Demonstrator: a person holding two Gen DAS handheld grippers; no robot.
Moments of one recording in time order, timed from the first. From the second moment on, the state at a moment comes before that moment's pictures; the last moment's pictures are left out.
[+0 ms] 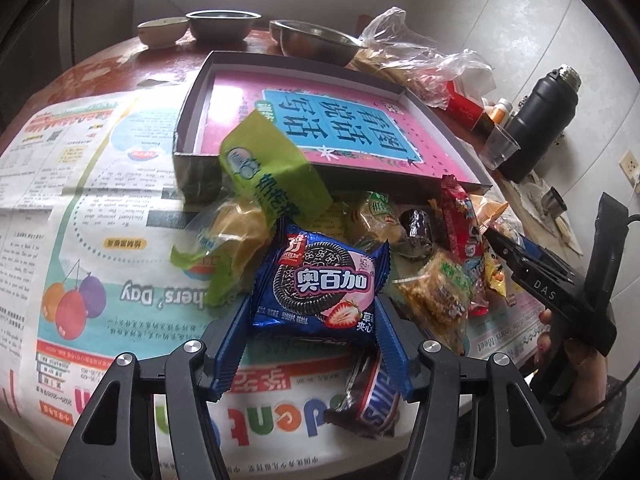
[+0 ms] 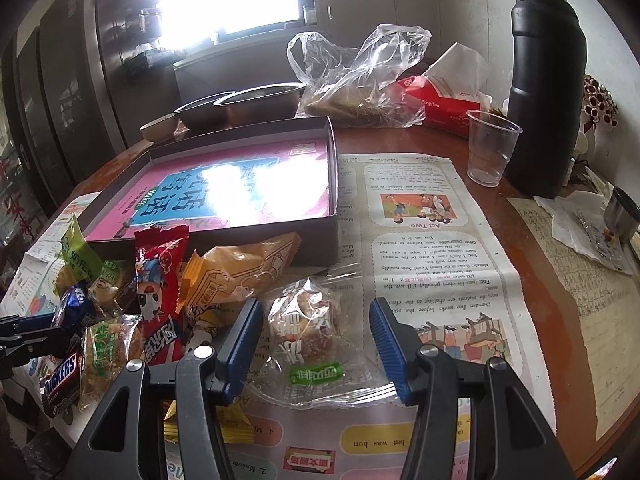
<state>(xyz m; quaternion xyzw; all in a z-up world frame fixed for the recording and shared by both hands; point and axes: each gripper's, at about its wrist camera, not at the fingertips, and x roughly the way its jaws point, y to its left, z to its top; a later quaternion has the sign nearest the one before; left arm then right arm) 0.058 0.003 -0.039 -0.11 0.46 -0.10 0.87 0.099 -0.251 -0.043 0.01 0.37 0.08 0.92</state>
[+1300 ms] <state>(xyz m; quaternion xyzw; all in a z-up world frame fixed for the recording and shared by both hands) 0.063 0.019 0.027 -0.14 0.39 -0.11 0.90 0.098 -0.244 0.011 0.04 0.30 0.11 0.95</state>
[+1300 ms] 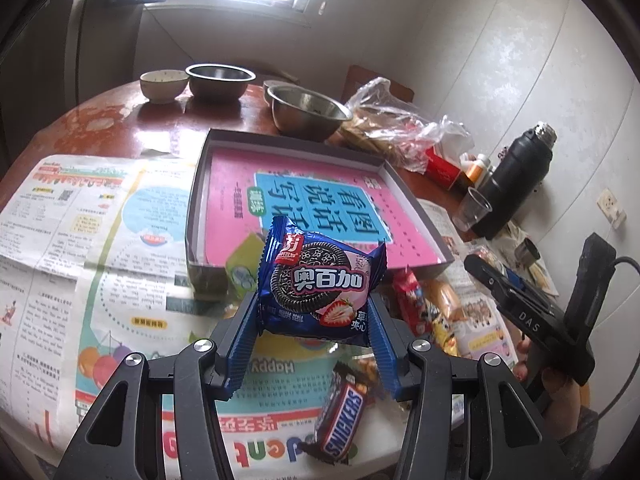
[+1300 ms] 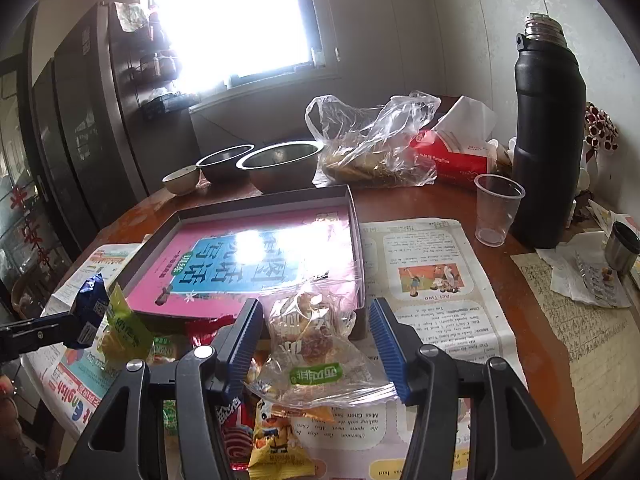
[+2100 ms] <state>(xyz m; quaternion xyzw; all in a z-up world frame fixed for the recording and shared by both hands) 0.127 0.021 0.020 -0.14 0.37 -0.07 0.91 0.142 -0.237 0.009 0.05 0.30 0.11 0.95</state>
